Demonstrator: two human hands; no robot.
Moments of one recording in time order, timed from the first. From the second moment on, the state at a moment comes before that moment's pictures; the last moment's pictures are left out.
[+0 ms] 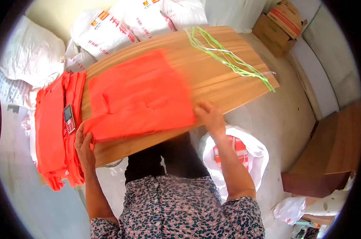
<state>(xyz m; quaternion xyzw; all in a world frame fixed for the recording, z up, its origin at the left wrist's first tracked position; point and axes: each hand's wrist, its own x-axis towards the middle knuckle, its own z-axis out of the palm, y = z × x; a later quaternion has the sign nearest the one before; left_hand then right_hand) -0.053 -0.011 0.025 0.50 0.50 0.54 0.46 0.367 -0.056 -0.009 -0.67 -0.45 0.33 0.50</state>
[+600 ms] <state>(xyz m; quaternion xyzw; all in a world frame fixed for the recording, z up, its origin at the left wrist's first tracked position) -0.047 -0.036 -0.010 0.49 0.54 0.55 0.41 0.329 -0.002 -0.010 -0.76 -0.50 0.07 0.42</state>
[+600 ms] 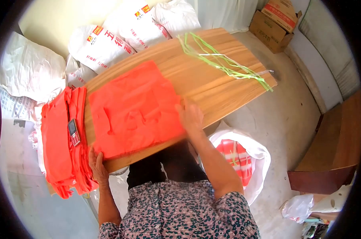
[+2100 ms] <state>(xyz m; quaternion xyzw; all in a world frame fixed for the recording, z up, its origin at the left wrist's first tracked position) -0.051 -0.034 -0.021 0.45 0.53 0.57 0.43 0.363 0.088 0.008 -0.57 -0.62 0.34 0.42</state>
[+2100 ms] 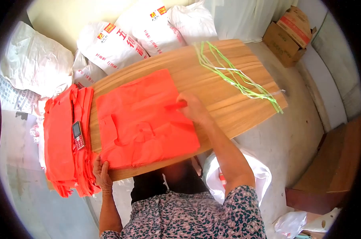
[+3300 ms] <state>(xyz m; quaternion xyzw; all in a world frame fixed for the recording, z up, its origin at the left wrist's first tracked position) -0.059 -0.032 -0.030 0.55 0.56 0.51 0.35 0.351 -0.042 0.018 -0.55 -0.44 0.52 0.47</state>
